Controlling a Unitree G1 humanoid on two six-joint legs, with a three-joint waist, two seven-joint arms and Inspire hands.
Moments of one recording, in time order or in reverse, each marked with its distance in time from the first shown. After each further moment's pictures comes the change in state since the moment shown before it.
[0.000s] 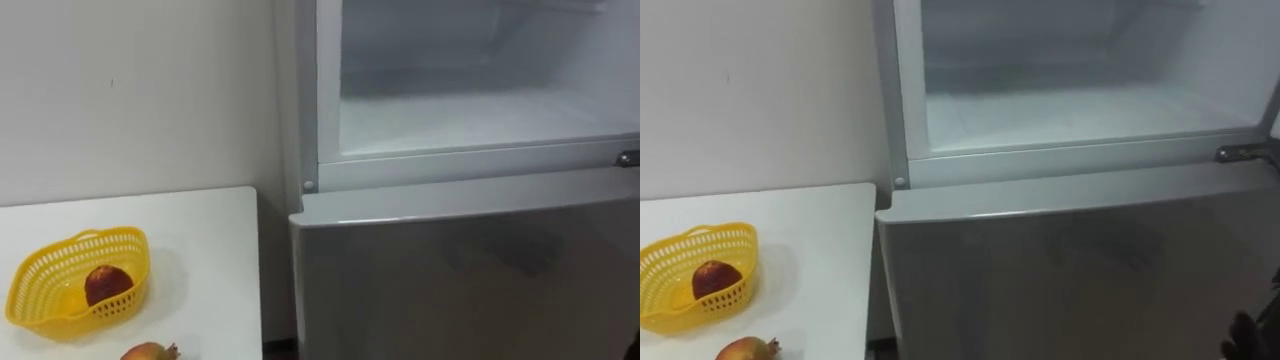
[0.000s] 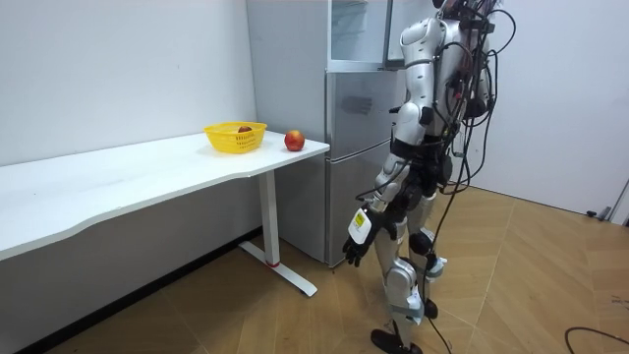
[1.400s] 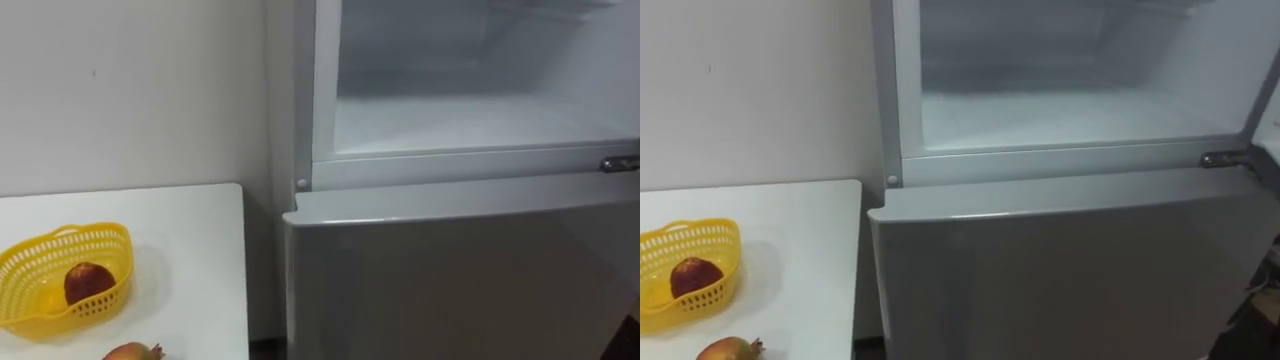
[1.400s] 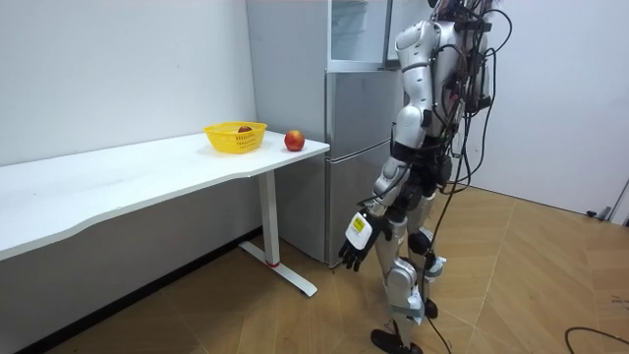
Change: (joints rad) left arm 0.040 0.003 0.176 0.005 0.004 -0.041 -0.027; right arm -0.098 -0.056 -0.454 -0.331 -0.430 -0.064 -0.506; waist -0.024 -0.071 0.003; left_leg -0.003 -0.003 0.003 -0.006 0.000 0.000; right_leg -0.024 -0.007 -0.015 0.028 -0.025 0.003
